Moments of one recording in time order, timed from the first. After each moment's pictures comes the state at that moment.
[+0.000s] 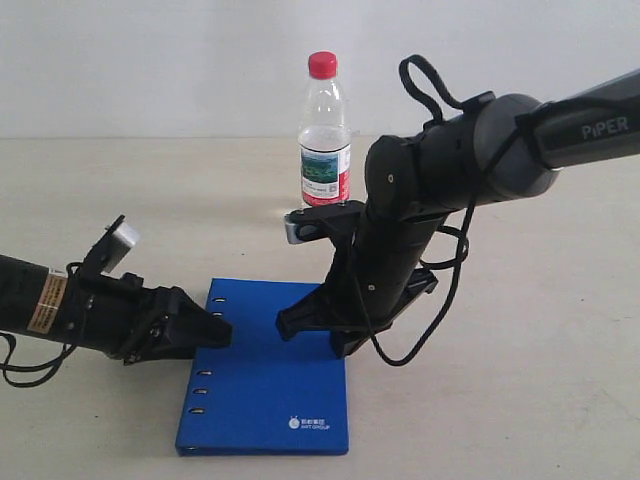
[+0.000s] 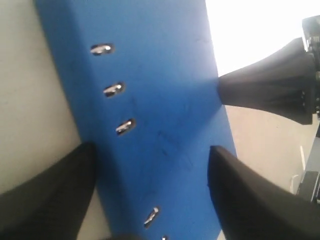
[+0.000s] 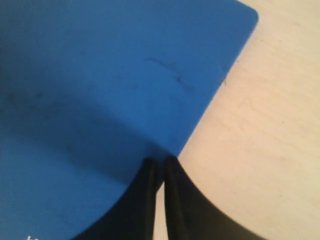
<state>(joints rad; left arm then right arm) -0.09 2.01 -0.73 1.60 -0.90 -1.63 0.65 2.04 -1.24 0.27 0.69 -0.08</state>
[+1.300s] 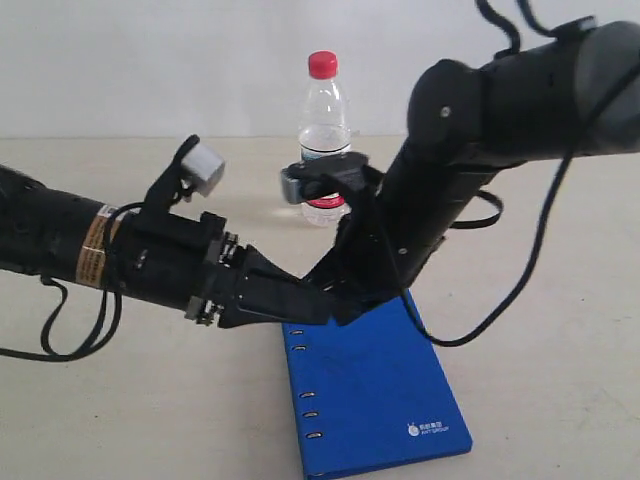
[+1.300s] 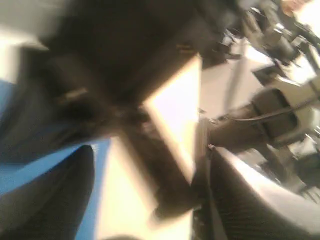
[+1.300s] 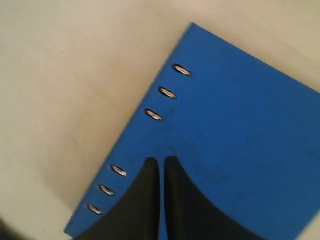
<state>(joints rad) -0.35 1.78 -0.80 1.57 -1.10 -1.54 0.62 1.81 -1.18 0.38 0.74 -0.34</state>
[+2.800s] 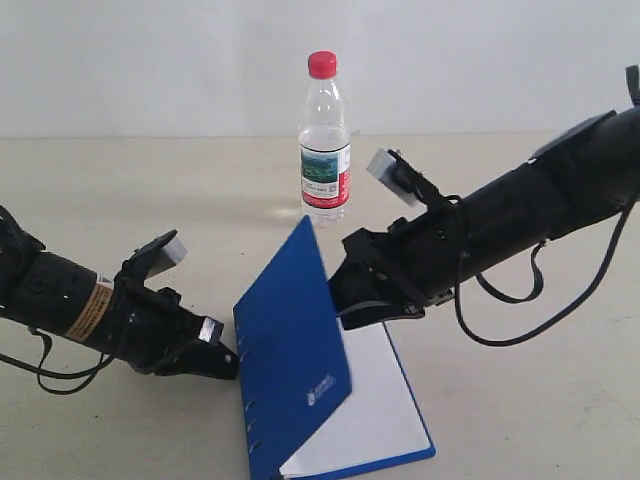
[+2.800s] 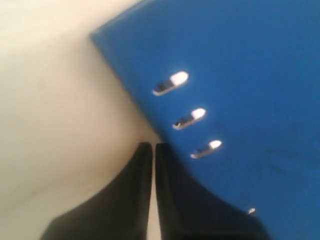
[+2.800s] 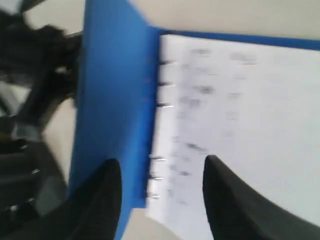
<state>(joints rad) -0.22 1.99 -0.77 1.71 -0.72 -1.75 0.31 1.90 -1.00 1.24 0.97 -1.00</state>
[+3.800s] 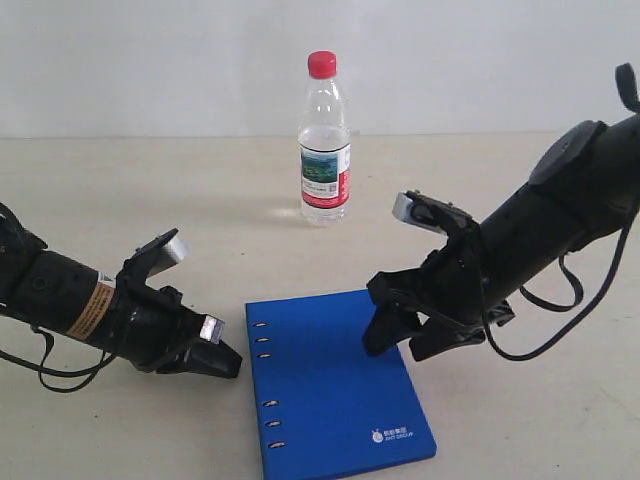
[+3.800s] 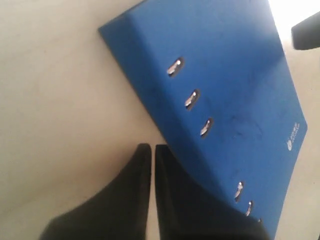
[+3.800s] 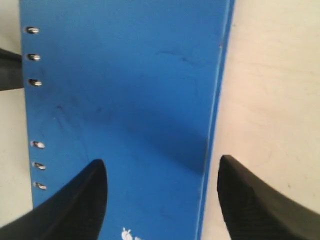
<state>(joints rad) -0.23 2.00 -0.78 1.71 -0.73 -1.75 0.31 1.90 -0.98 0.91 0.78 -0.68</state>
